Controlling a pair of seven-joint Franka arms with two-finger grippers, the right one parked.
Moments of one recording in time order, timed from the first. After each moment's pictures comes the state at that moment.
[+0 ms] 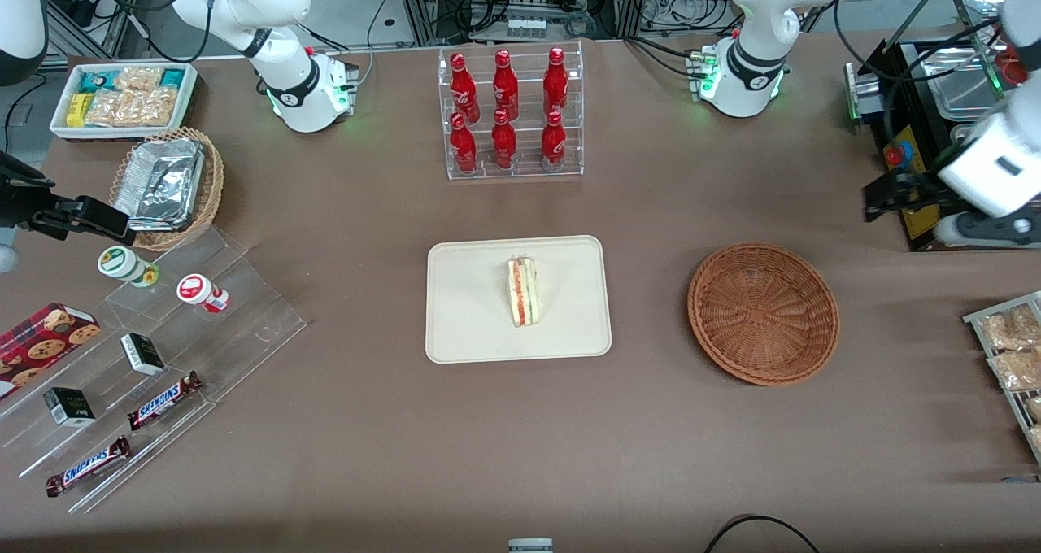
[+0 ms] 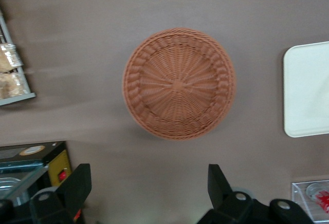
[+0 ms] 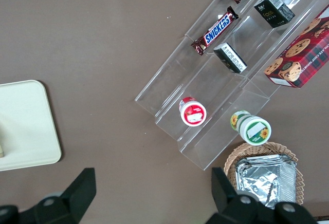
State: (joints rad) arm 0.06 0.01 -0.08 -1.59 0.02 1.56 0.08
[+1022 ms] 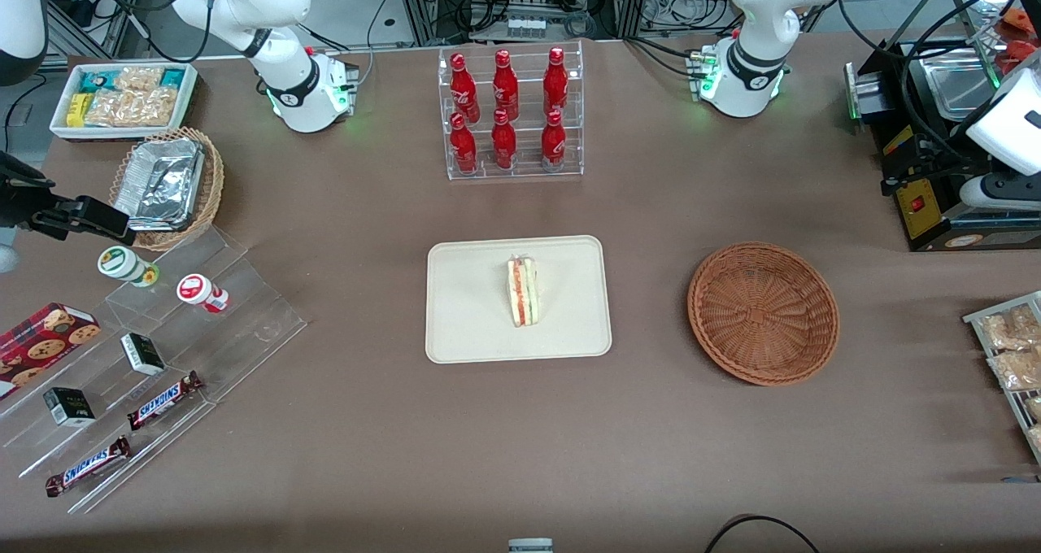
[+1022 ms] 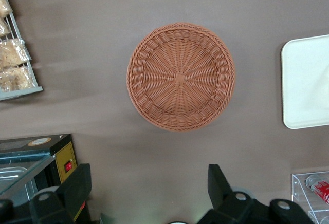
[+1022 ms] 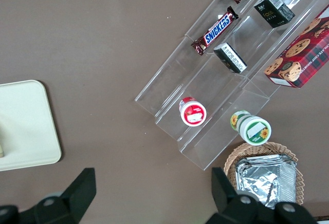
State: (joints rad) arm 0.08 -0.05 -0.11 -1.62 0.02 1.52 0.07
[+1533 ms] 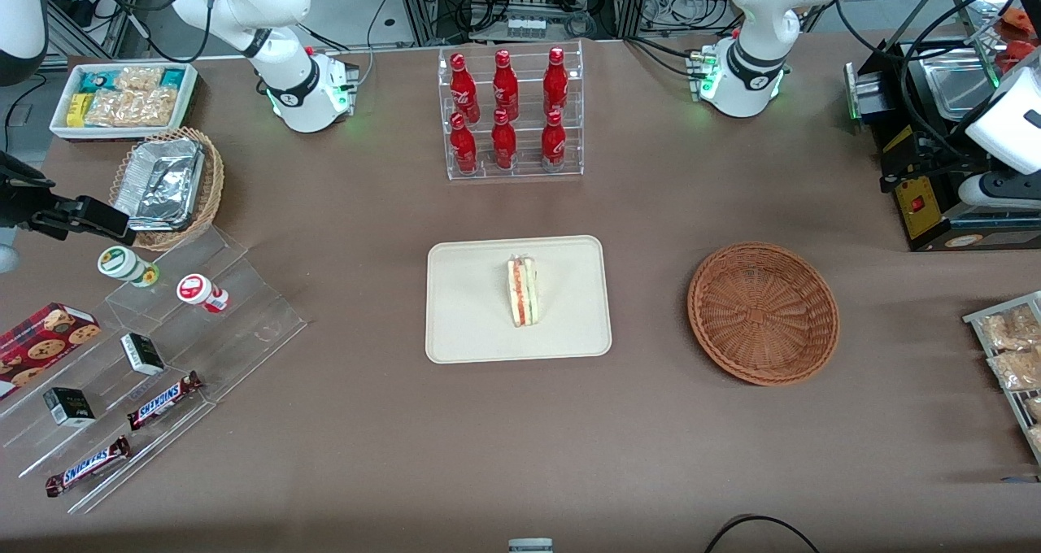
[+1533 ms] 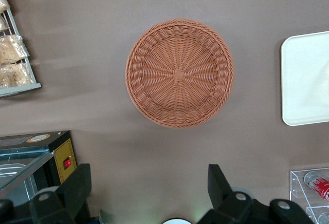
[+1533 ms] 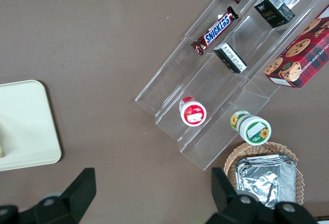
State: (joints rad) arm 0.04 -0.05 -0.08 -1.62 0.02 1.51 0.06
